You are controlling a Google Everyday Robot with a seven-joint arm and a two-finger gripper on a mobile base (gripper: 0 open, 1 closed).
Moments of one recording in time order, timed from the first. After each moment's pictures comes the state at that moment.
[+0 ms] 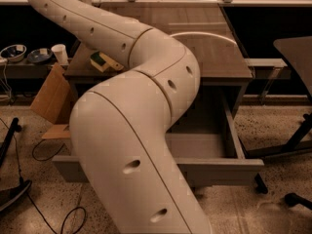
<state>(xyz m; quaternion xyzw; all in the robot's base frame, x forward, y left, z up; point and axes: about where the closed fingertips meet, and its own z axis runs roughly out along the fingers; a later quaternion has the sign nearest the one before) 0.762 0.139 0.831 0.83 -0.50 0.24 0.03</state>
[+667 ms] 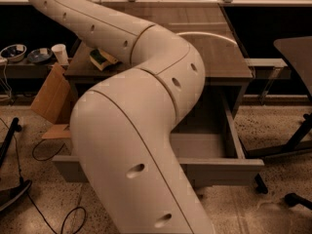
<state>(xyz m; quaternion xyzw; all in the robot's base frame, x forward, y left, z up) 0.759 0.133 0.842 0.83 -0.50 0.25 0.03</state>
